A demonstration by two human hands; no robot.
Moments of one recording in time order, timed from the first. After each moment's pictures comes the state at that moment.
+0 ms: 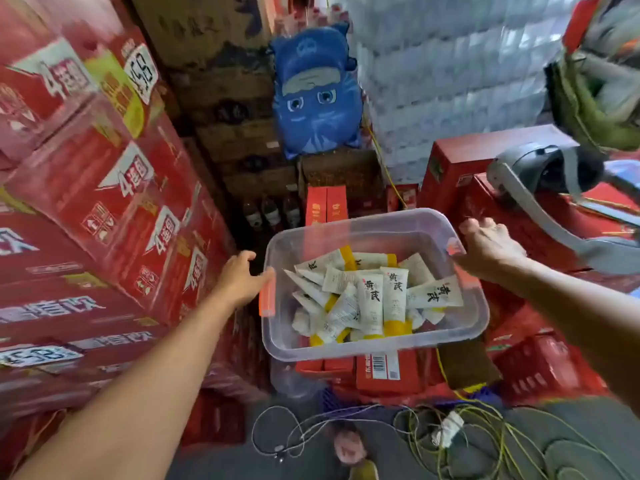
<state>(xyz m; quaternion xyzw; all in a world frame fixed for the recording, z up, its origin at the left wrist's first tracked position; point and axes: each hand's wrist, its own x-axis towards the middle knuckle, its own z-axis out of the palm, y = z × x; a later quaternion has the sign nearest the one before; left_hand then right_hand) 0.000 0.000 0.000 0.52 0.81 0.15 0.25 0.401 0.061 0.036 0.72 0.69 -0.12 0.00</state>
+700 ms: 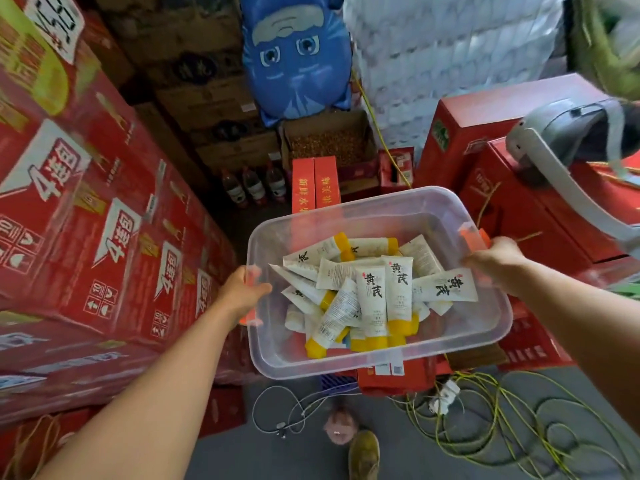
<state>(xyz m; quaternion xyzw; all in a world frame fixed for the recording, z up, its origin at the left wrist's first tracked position) 0.004 0.028 -0.061 0.34 0.81 0.20 0.43 0.408 0.088 -0.032 0.83 0.39 -0.39 -0.14</state>
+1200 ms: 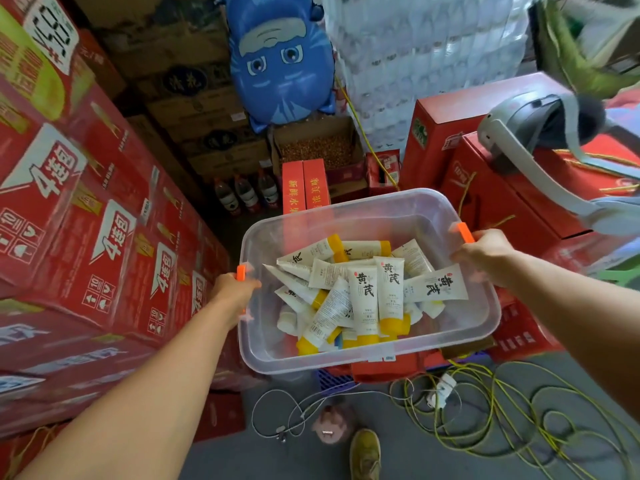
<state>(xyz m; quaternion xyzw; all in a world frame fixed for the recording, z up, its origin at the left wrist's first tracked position) 0.017 0.014 -0.053 0.27 0.84 0.23 0.40 0.419 0.064 -0.030 0.81 0.40 -0.39 -0.16</state>
